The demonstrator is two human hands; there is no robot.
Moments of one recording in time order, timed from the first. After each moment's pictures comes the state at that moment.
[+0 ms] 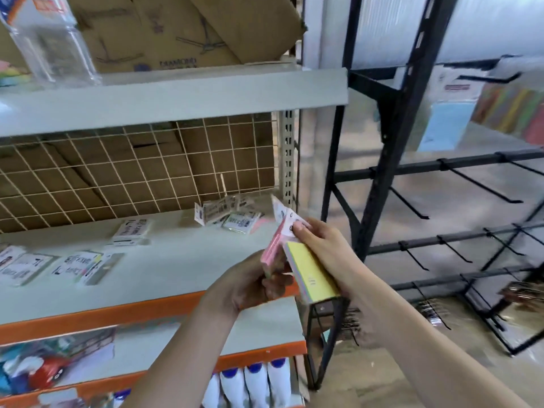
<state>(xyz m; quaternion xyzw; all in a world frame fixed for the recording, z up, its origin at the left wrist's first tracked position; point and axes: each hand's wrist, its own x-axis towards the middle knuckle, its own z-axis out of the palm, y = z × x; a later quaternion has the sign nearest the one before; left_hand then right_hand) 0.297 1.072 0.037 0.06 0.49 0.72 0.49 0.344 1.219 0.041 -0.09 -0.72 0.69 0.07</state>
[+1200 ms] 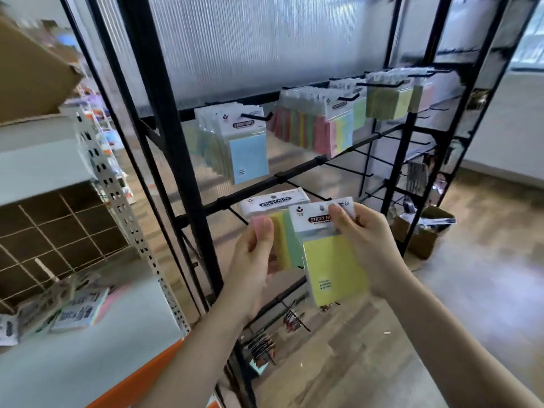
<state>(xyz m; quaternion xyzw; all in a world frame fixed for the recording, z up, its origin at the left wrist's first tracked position) 0.377 1.284 0.085 0.33 0.54 0.71 0.31 0.497 1.410 0.093 -0.26 -0.66 0.56 0.42</state>
